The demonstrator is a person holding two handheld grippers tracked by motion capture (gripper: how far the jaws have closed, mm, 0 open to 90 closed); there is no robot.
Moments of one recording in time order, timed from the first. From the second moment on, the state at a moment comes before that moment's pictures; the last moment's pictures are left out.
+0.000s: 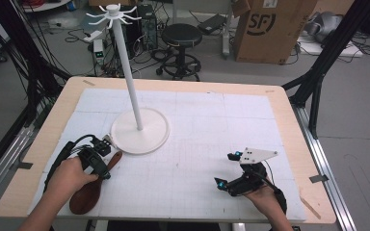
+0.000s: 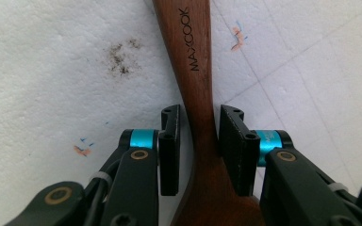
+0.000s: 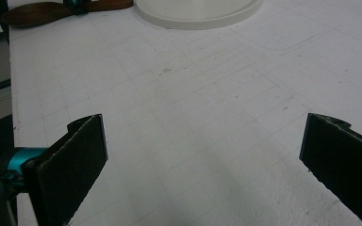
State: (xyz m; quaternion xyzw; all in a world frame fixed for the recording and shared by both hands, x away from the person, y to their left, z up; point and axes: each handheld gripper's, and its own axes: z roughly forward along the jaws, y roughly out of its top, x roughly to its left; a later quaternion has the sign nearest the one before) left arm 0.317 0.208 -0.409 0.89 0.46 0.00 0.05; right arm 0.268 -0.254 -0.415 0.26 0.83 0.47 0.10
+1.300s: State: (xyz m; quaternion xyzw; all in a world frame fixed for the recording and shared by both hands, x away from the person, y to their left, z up) left arm 0.312 0.209 -0.408 0.91 0.40 0.01 0.06; right arm 0.266 -0.252 -0.420 0.26 0.84 0.47 0.10
